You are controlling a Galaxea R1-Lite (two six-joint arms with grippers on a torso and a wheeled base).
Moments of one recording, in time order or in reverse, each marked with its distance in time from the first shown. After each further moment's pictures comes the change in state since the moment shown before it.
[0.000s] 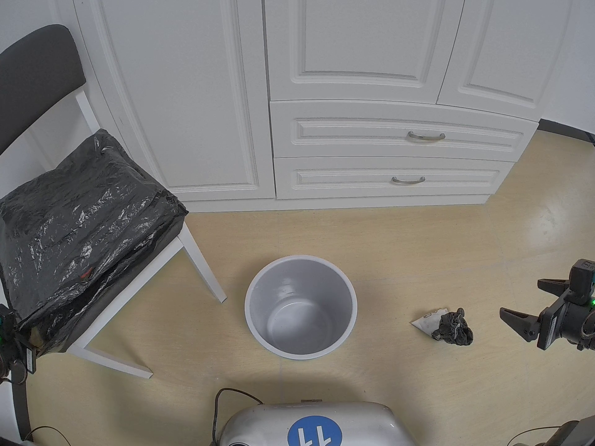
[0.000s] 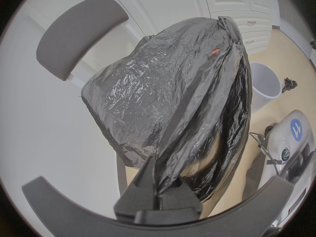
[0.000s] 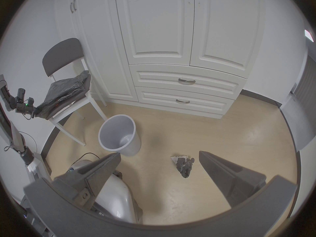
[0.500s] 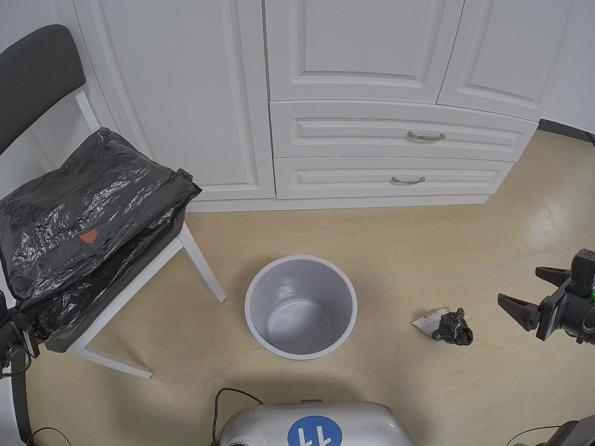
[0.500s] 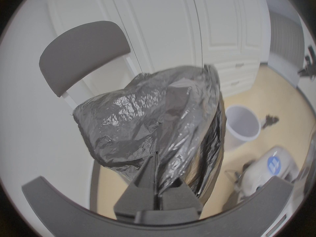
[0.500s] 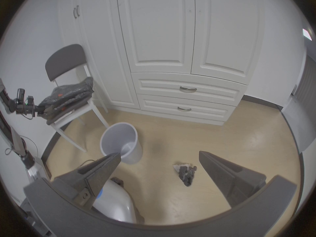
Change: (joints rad) left arm -0.074 -0.110 -0.007 -0.060 -0.247 -0.263; right arm 0.031 0.009 0.000 -0.089 -0.001 0.023
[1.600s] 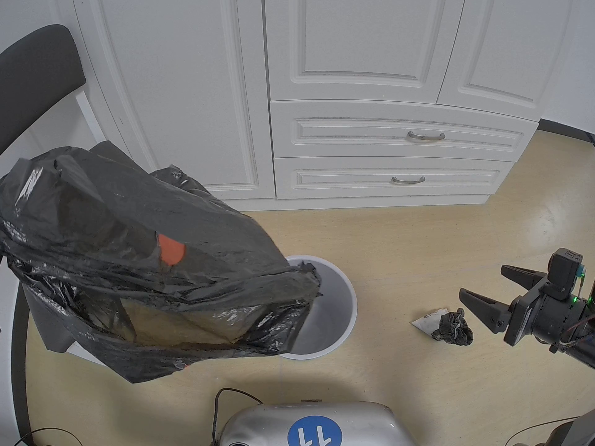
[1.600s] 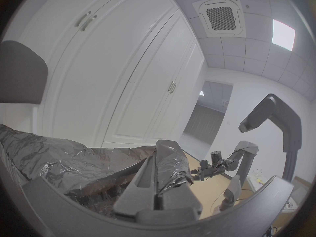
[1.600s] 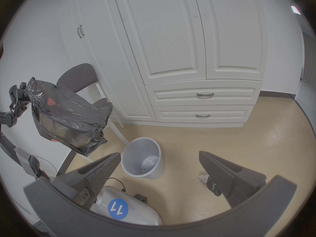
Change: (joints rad) left arm -0.947 -0.299 -0.262 -0.215 -0.009 -0.889; right arm 0.294 0.126 0.039 -0.267 -0.149 0.194
